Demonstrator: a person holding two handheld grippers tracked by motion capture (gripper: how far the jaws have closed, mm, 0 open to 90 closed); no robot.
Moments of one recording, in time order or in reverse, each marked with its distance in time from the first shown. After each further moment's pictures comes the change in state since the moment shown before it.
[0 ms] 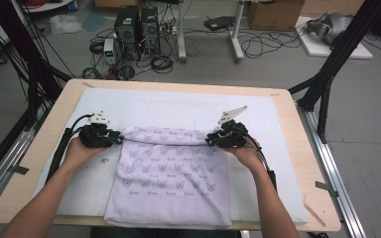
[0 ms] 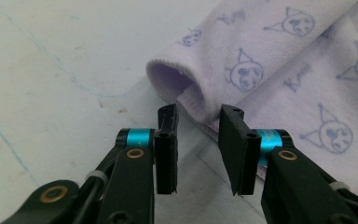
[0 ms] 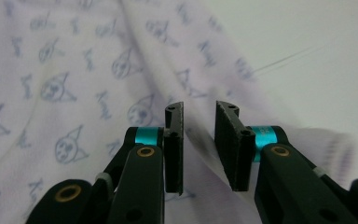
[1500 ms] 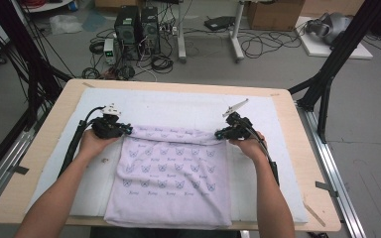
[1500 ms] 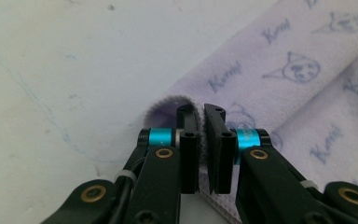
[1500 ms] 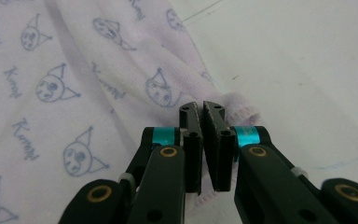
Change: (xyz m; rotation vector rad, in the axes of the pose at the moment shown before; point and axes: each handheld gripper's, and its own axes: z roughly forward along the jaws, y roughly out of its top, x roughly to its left) left arm 0.006 0.026 0.032 -0.011 0.013 -0.028; right arm -0.042 -0.009 0.008 0.156 -0.058 0.103
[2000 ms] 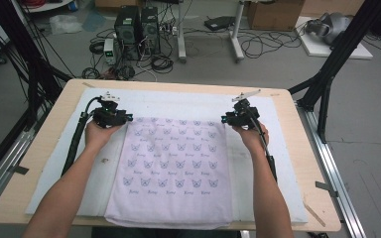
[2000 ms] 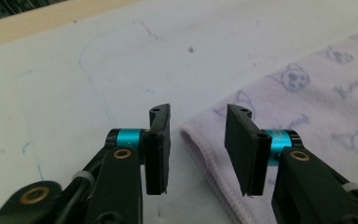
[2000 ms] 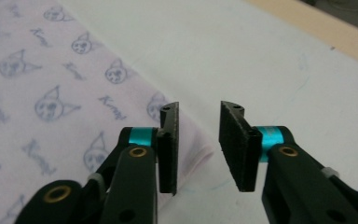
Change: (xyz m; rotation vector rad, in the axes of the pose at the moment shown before) left arm 0.013 0.019 0.008 -0.014 0.178 -0.139; right arm -0.019 0.012 -0.021 -0.137 -0.239 0.127
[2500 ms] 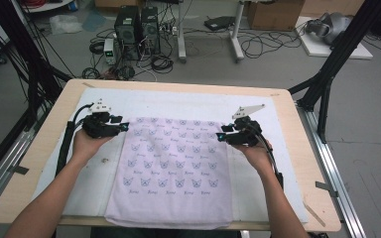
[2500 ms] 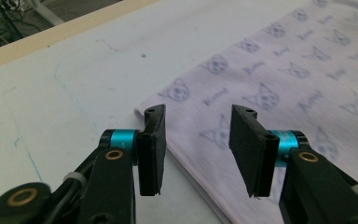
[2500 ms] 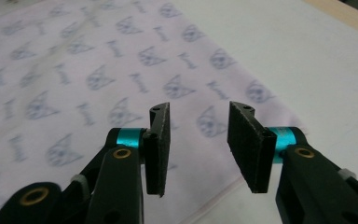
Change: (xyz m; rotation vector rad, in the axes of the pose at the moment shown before) left arm -0.023 -0.020 -0.056 -0.093 -0.108 0.119; right arm 0.053 -0.023 -0.043 -0.063 0.172 -0.111
